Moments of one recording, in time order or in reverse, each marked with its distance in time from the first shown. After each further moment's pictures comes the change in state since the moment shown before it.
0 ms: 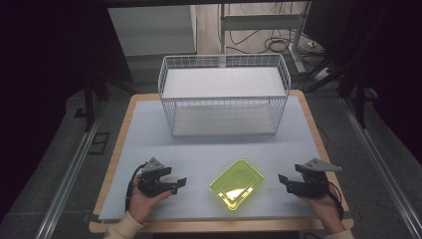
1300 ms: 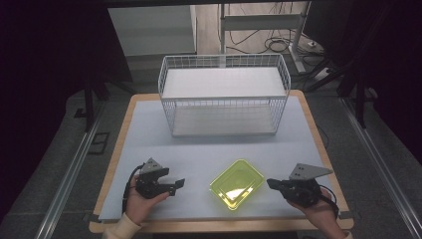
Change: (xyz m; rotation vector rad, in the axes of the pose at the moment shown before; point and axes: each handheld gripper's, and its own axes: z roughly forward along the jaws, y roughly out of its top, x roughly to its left) left arm -0.002 -0.001 -0.006 0.019 0.008 0.003; right arm 0.054 0.026 -0.025 0.006 0.320 -0.230
